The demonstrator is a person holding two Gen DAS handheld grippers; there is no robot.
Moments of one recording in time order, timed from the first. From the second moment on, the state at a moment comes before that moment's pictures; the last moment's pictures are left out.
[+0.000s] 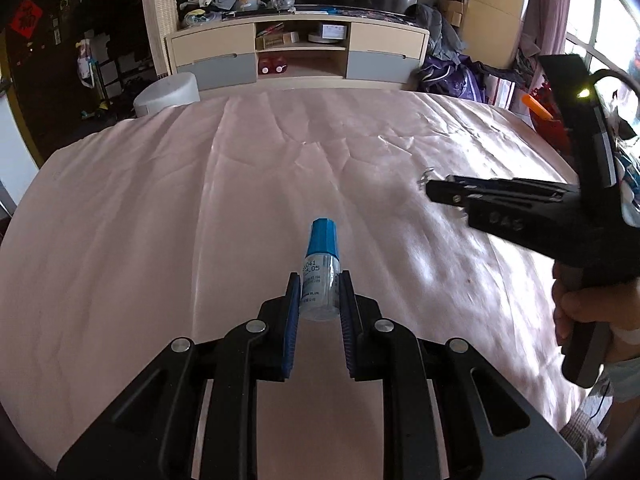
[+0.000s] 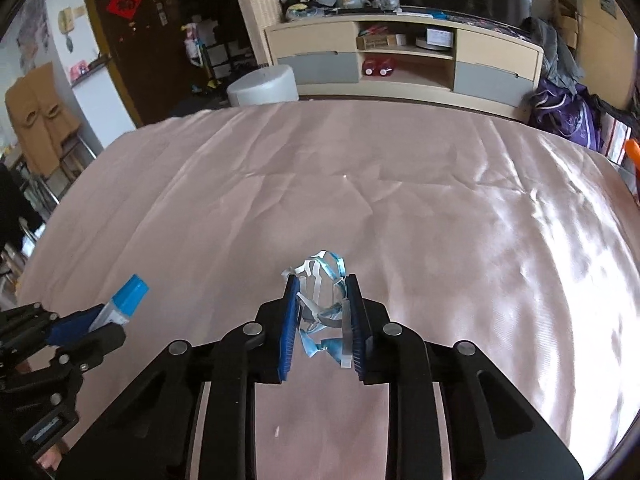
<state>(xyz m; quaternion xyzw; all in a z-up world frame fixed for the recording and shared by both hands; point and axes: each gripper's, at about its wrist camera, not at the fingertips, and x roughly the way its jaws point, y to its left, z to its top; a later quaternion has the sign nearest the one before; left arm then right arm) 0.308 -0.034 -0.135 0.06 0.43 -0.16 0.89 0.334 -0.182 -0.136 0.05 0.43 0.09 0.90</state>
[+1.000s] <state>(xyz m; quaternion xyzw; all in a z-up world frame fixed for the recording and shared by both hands) 0.062 -0.035 -0.162 0.06 0.42 -0.21 0.88 0.067 -0.186 -0.155 0.07 0.43 0.14 0.89</state>
